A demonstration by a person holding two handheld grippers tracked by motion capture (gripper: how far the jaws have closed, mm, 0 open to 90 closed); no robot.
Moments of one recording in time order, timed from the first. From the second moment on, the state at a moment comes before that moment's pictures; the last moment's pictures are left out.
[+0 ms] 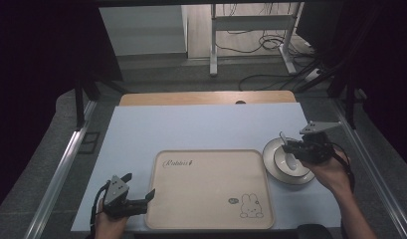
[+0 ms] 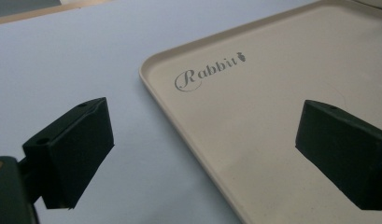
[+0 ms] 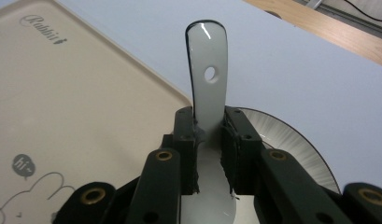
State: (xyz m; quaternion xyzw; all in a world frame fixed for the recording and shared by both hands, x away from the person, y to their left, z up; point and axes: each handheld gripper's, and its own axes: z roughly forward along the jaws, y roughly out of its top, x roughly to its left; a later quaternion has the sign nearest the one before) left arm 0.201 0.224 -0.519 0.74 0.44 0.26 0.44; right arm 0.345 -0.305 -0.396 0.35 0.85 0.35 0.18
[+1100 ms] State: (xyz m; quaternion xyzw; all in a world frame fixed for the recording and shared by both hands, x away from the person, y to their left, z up) left arm 0.200 0.225 -0.519 0.74 0.44 0.26 0.44; right arm 0.303 -0.219 -0.386 0.27 0.91 0.29 0.13
